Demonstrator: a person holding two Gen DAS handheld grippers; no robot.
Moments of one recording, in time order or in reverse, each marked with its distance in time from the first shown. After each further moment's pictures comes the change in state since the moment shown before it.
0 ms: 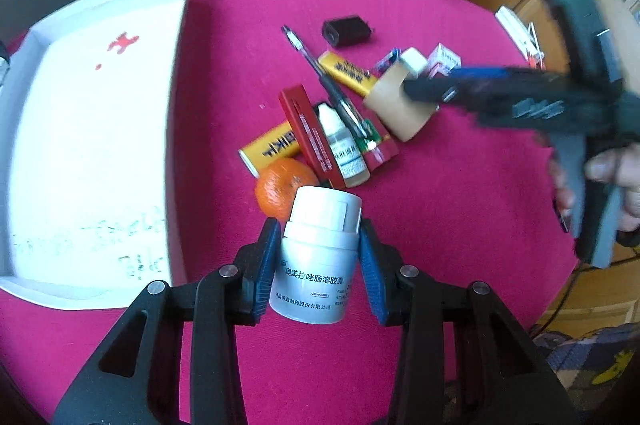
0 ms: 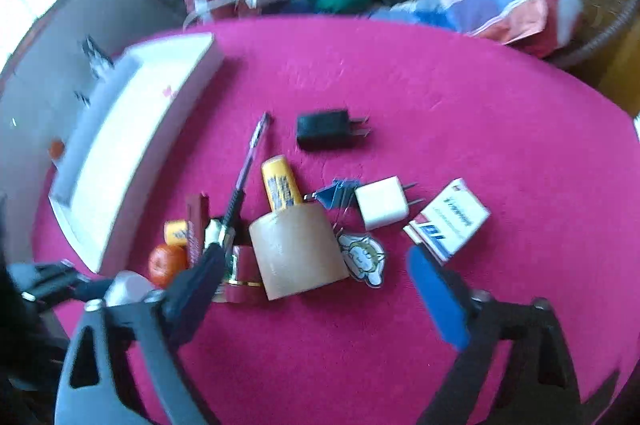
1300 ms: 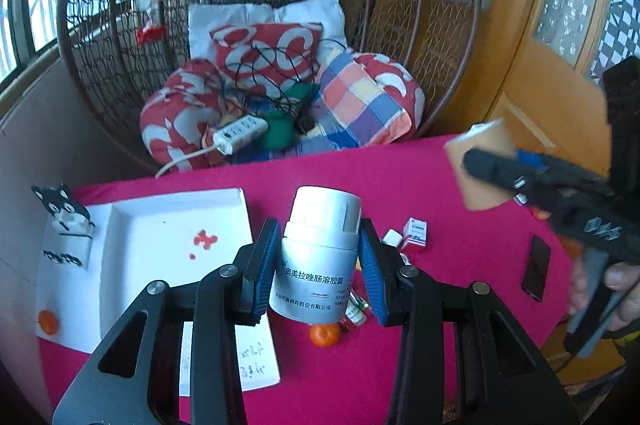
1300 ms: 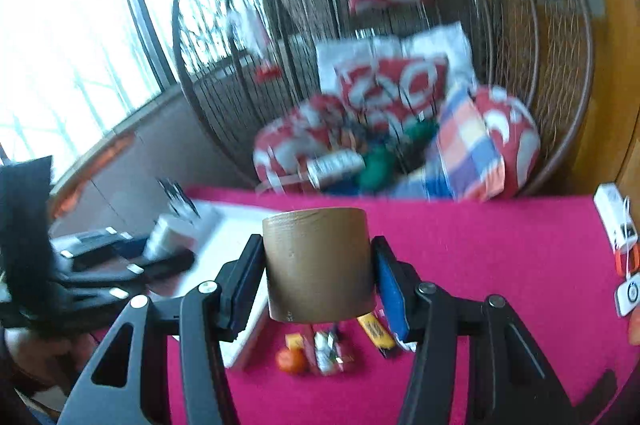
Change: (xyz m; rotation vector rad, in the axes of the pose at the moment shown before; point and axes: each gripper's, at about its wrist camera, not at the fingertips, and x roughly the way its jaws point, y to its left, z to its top) left arm -0.168 -0.010 0.076 0.129 -0.415 0.068; right arm -0.211 0.068 0.013 0.070 -0.590 0.071
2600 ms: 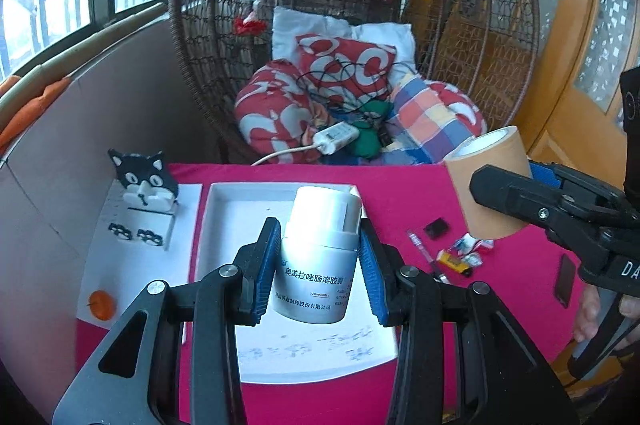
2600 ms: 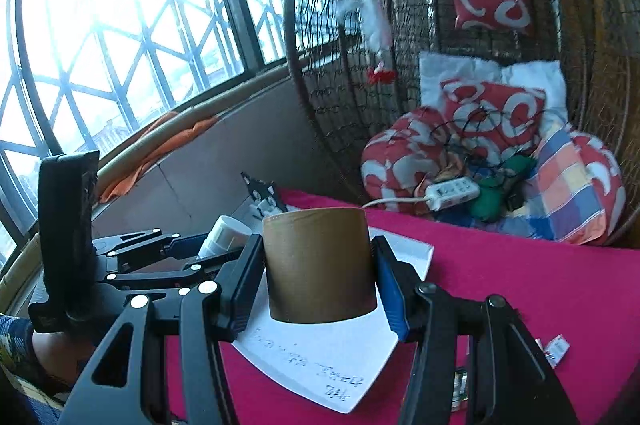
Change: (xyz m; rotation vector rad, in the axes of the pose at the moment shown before) left arm -0.054 0.152 -0.041 -0.130 -0.055 0.093; right arm 0.068 0.155 -0.007 -0.142 0.066 0.168
